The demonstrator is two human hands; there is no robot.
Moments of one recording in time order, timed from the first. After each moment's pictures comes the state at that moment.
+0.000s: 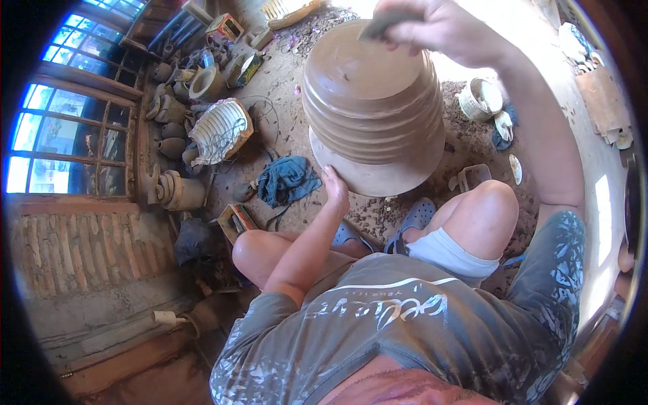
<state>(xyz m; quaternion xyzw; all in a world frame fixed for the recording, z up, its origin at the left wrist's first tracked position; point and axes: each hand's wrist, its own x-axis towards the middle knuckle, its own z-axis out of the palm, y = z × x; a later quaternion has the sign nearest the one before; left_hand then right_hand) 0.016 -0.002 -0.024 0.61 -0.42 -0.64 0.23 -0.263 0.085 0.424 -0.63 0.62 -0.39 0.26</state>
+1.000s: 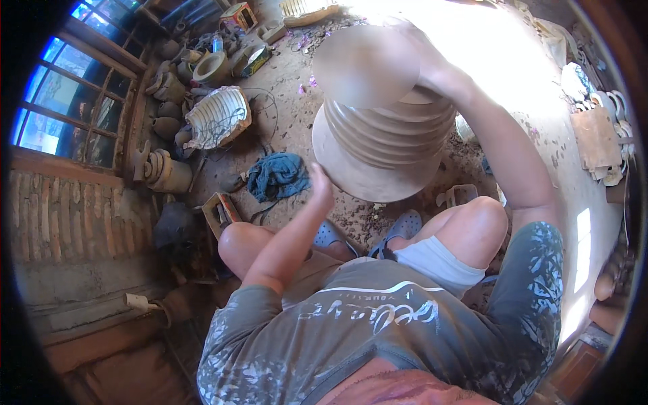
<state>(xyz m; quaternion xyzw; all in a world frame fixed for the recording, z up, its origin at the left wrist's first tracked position) 0.010 -0.015 0.015 0.62 -0.32 -0.70 0.16 -0.255 -0.001 0.348 -0.67 0.70 -0.22 -0.09</state>
